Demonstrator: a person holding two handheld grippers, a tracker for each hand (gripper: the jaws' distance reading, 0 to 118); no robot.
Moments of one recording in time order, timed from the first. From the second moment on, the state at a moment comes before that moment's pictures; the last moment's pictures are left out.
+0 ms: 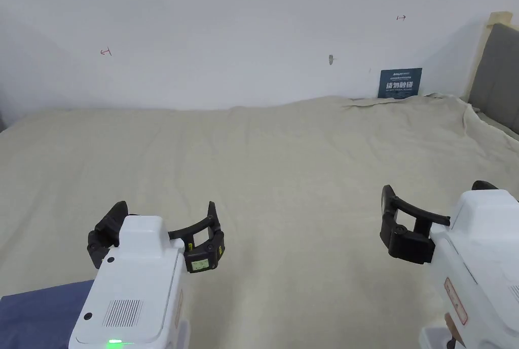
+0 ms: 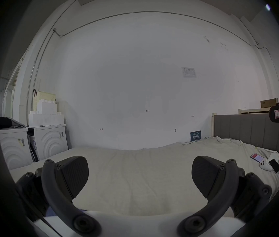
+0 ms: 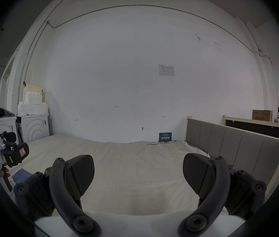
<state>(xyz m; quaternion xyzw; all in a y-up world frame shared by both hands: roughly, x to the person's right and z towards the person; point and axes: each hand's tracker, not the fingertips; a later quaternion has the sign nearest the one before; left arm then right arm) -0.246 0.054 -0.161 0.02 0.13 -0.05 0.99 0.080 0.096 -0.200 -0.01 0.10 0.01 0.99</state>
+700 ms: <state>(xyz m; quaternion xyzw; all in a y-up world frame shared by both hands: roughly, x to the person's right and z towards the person) -0.248 0.056 -0.162 0.03 0.13 -0.05 0.99 0.084 0.092 -0.200 -0.01 0.10 0.01 1.00</state>
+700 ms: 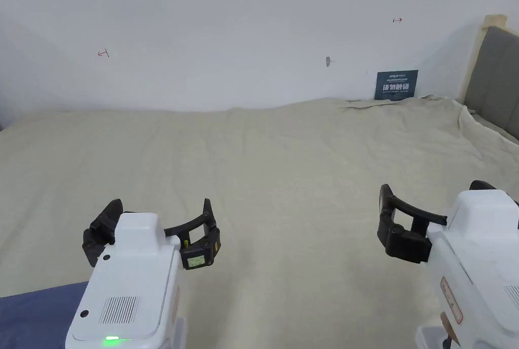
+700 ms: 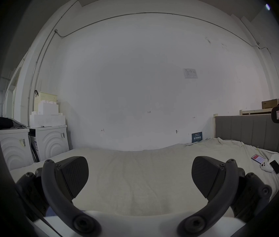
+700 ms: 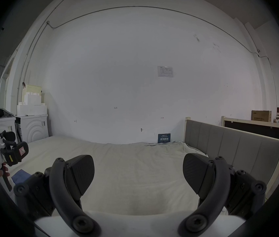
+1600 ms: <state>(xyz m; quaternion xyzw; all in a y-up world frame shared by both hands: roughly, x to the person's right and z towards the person) -0.248 0.055 -0.161 0.02 0.14 -0.04 0.99 0.080 0.095 -0.196 -0.01 0.10 0.02 0.99</state>
